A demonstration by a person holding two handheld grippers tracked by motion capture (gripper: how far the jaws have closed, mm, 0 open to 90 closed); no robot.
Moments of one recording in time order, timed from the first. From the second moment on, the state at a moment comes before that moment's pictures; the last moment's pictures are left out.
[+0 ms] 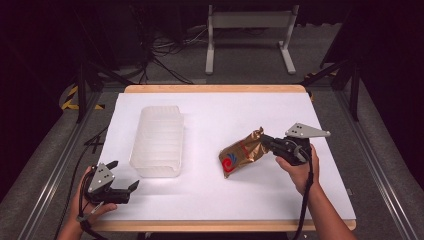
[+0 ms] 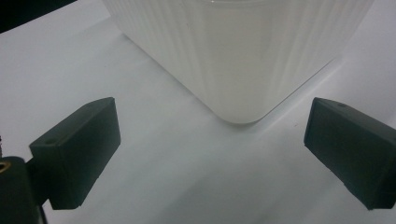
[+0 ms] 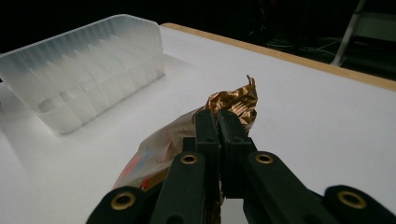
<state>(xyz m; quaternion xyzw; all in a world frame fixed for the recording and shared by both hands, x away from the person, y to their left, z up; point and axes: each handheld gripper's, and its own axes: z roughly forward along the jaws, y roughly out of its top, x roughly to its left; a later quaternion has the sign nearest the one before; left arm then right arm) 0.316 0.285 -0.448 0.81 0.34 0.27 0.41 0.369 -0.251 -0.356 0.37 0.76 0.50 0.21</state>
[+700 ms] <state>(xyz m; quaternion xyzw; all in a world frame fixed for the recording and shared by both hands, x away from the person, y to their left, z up) 0.316 0.286 -0.448 0.80 0.34 0.26 0.41 0.373 -0.215 -0.320 0.28 0.81 0.48 0.20</state>
